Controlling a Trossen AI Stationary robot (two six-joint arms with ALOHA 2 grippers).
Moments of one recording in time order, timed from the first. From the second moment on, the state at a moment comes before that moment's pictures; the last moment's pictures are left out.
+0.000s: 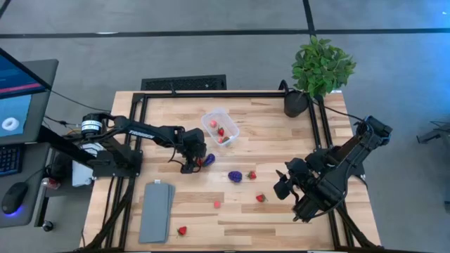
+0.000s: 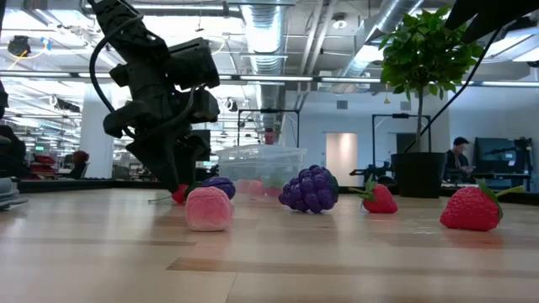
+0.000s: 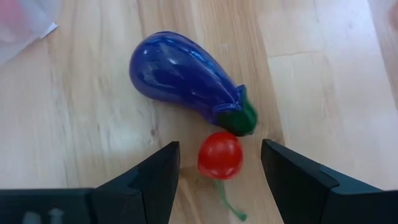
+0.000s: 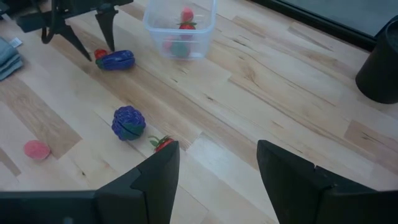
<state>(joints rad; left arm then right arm) 0.17 1.59 0.73 -0.24 0.27 0.25 0.81 1.53 1.28 -1.45 0.82 1.72</state>
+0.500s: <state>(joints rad) 0.17 1.59 0.73 -0.25 0.25 0.25 0.81 1.53 1.29 -1.45 0.82 1.72</state>
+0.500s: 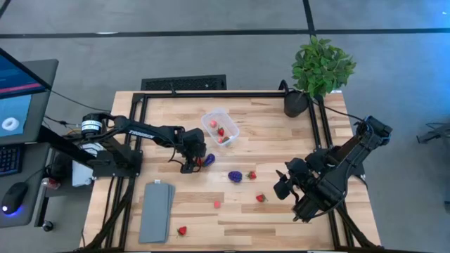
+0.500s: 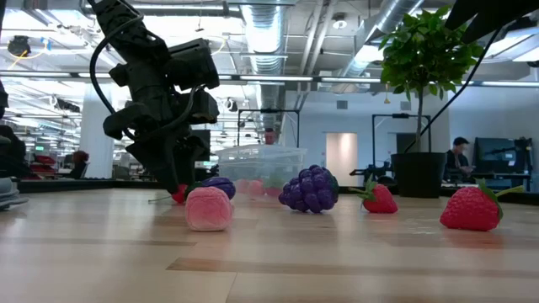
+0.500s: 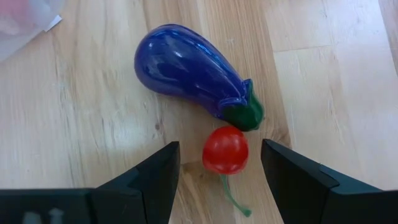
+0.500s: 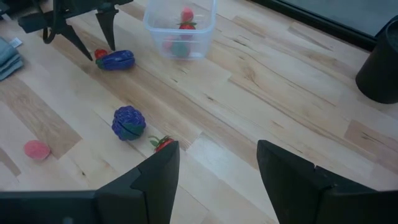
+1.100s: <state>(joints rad) 0.17 1.59 0.73 -0.26 0.25 0.25 0.81 1.53 1.29 -1.45 0.82 1.72</state>
